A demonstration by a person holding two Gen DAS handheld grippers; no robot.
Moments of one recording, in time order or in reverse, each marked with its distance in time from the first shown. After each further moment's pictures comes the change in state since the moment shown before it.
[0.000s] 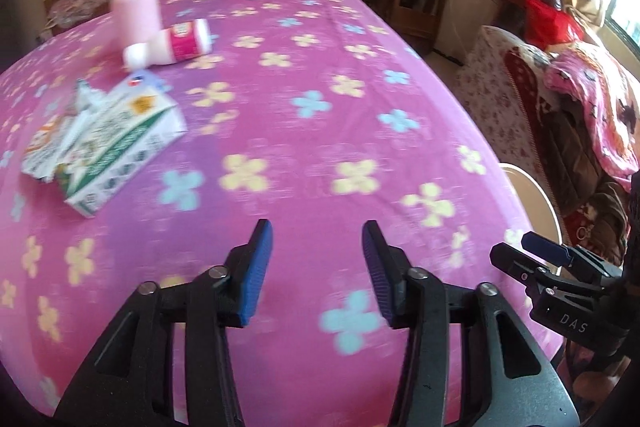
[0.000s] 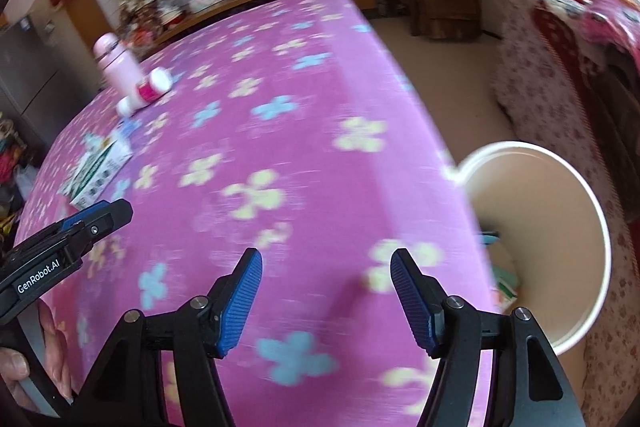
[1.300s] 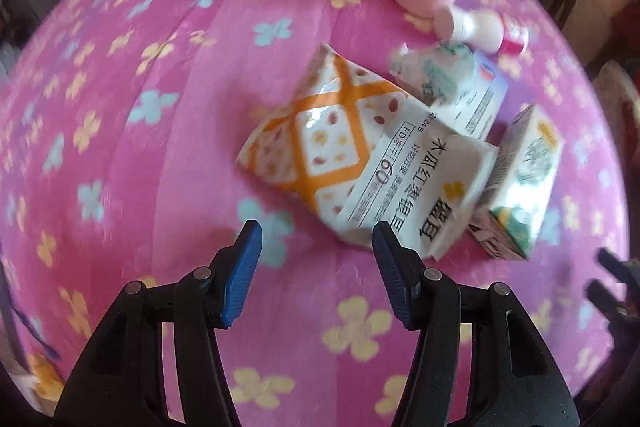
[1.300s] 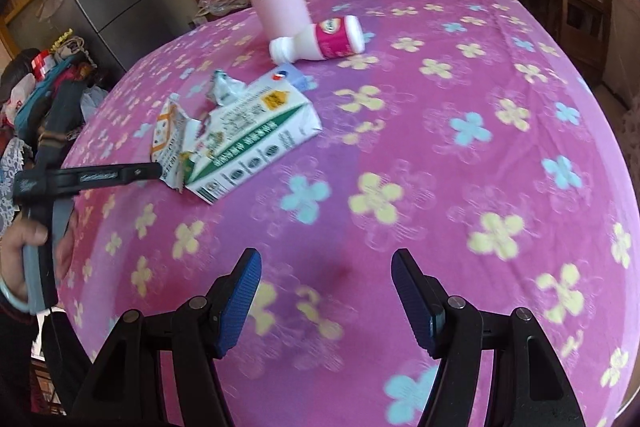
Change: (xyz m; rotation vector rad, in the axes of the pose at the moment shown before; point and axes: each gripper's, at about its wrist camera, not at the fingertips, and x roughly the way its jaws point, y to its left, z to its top) left arm -0.009 0.288 0.025 -0.231 0.207 0.200; right arm 0.063 0.198 0.040 -0.267 0.094 0.218
